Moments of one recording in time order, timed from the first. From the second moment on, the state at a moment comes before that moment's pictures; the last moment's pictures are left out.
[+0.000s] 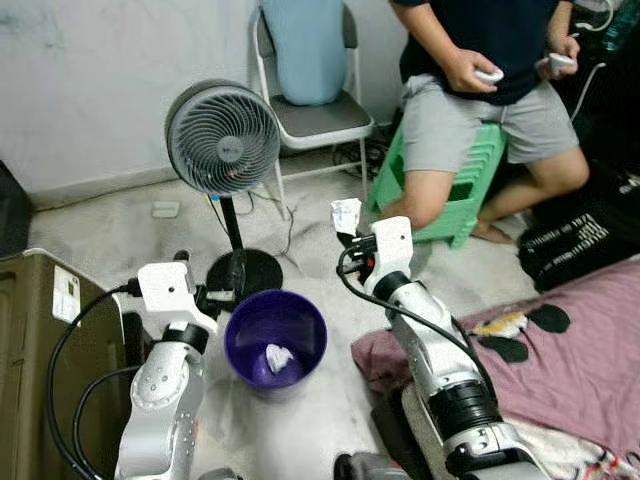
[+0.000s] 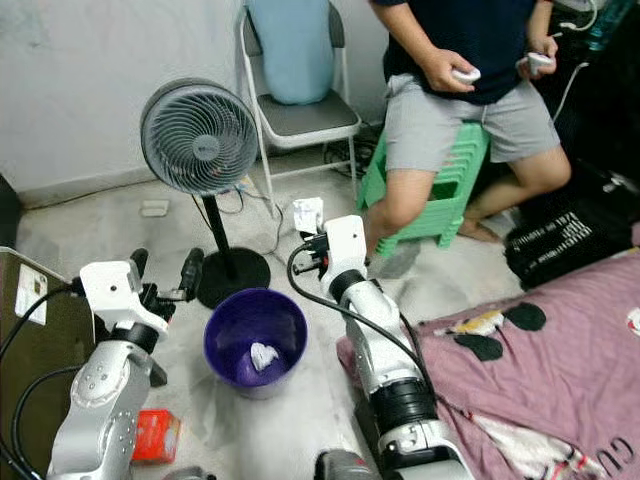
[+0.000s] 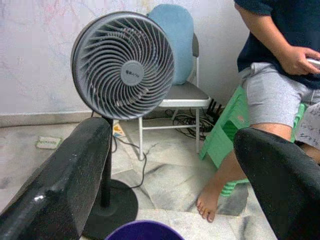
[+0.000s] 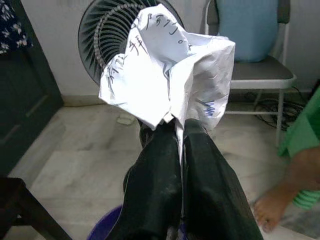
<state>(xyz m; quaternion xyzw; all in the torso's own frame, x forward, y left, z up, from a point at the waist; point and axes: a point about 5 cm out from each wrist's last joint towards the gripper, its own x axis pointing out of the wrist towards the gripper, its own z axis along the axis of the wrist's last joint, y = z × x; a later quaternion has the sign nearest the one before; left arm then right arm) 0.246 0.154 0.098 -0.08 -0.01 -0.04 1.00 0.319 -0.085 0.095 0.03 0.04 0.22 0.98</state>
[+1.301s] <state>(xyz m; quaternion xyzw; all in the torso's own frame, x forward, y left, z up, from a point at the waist) 0.221 0.177 0.092 0.09 0.01 -0.11 0.99 0.321 -0.089 0.079 0.01 0.08 0.18 0.98</state>
